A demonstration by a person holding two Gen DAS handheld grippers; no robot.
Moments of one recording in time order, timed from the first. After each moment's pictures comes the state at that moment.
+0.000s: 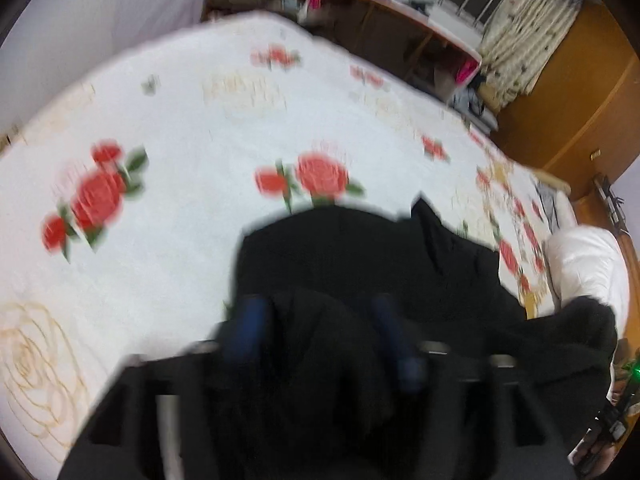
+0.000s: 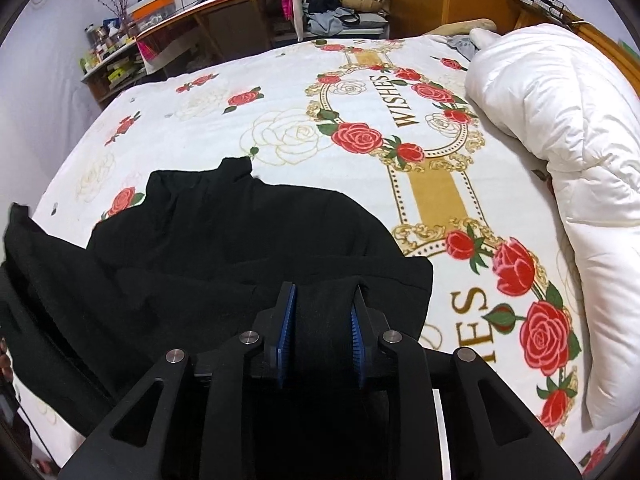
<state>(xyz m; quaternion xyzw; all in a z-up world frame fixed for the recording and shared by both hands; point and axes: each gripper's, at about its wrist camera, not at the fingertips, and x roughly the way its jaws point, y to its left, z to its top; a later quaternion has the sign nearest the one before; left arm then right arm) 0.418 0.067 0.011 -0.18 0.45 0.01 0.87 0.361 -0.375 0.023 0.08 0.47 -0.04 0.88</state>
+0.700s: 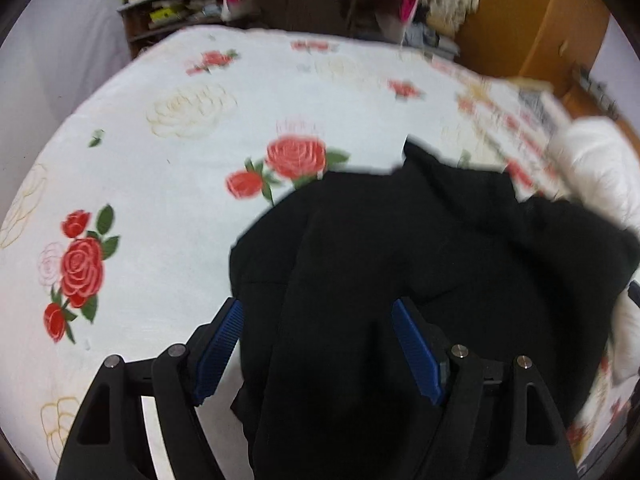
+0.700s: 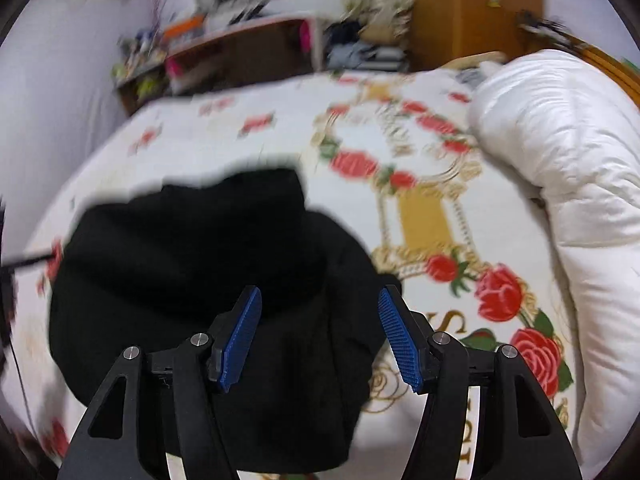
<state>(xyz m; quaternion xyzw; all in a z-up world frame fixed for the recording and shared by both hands) 0.457 0.038 -0.037 -0.02 0.51 -0.06 0.86 0.332 -0.406 0.011 0.04 0.42 0.01 0.90</state>
